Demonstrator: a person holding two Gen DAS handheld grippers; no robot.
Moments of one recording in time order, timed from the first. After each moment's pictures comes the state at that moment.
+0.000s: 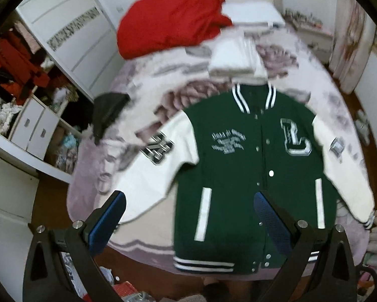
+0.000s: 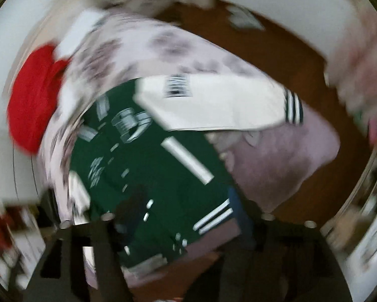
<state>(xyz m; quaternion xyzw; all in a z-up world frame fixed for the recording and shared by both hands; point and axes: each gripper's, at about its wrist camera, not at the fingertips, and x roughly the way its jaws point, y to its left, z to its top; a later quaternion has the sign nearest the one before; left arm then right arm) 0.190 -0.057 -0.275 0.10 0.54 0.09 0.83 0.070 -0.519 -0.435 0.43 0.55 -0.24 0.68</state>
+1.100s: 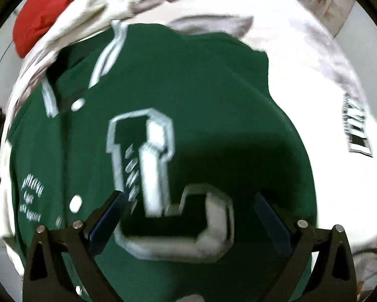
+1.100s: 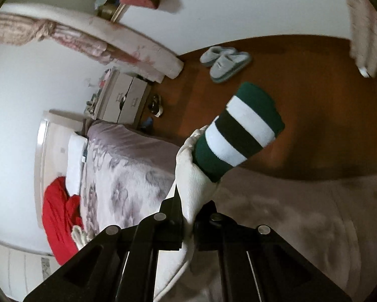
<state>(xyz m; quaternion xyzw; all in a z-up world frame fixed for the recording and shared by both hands) 0.438 -0.342 -0.594 0.11 0.64 -0.03 0.76 0.252 -0.887 -0.674 0.56 0.30 -0.26 0.73</state>
